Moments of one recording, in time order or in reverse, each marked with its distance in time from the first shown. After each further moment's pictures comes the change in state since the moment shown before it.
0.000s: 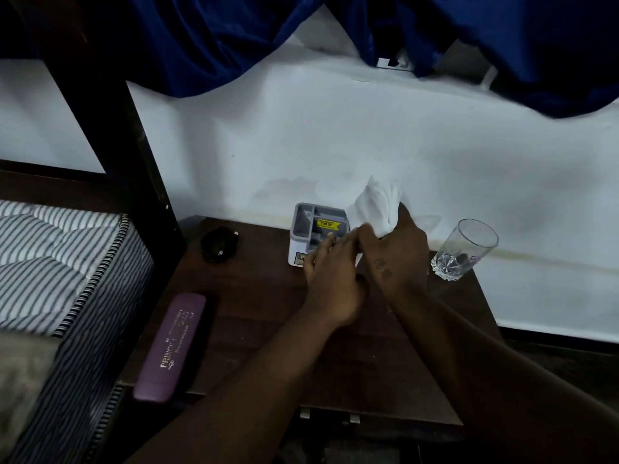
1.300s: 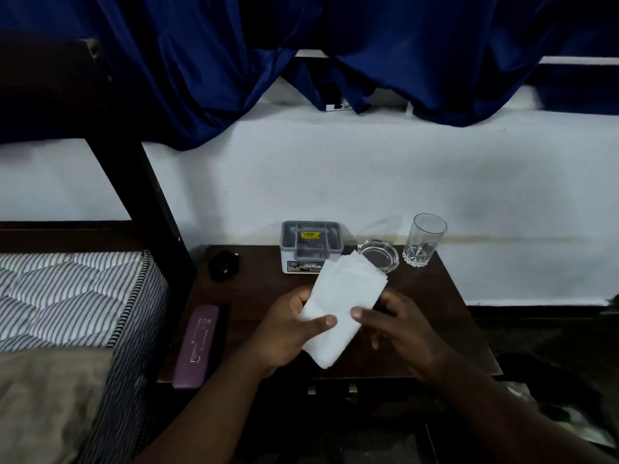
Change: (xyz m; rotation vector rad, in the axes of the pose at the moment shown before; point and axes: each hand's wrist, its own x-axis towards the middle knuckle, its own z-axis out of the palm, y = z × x) left_hand -0.095 -0.019 -0.054 -0.781 -0.301 -0.169; right_hand -0.113 0.030 -0.097 0.777 -0.592 0.255
